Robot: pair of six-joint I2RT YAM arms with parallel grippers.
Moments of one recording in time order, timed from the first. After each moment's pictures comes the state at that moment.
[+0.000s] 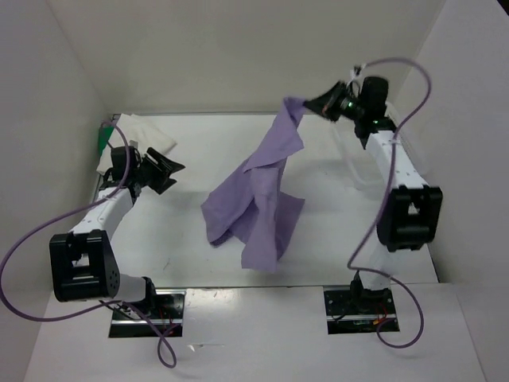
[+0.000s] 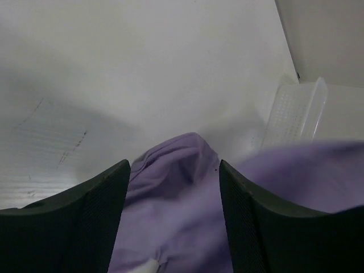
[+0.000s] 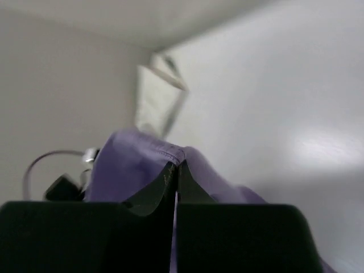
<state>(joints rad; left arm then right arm) 0.13 1.38 0.86 -0.14 0.44 -0.90 0.03 1.69 1.60 -0.02 -0.71 0.86</state>
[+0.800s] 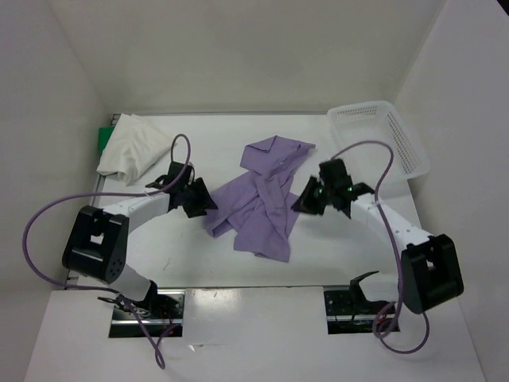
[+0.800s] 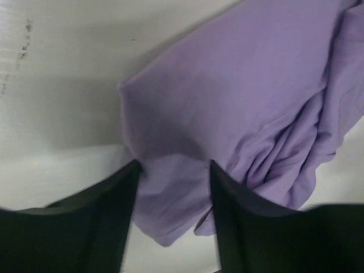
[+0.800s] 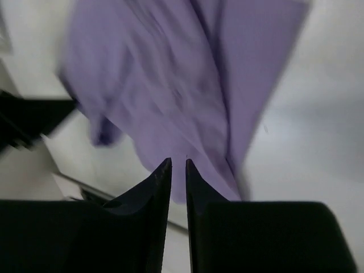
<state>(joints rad) -0.27 1.51 0.82 -0.28 0.21 -0.72 0.28 1.33 0.93 -0.42 -0.26 0.80</state>
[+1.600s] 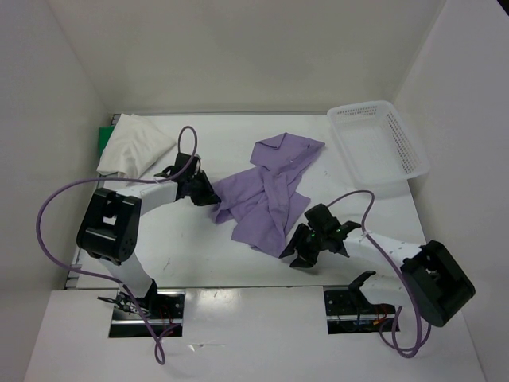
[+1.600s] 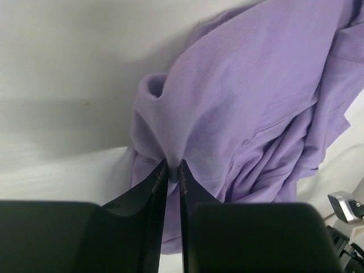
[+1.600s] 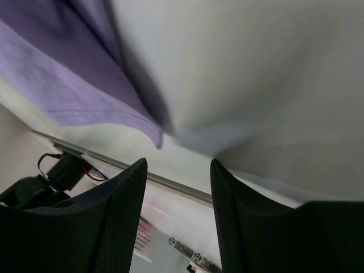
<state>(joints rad) -0.27 1.70 0.95 -0.20 0.27 -0.74 0.59 1.17 0.39 -0.33 -0.35 1.18</state>
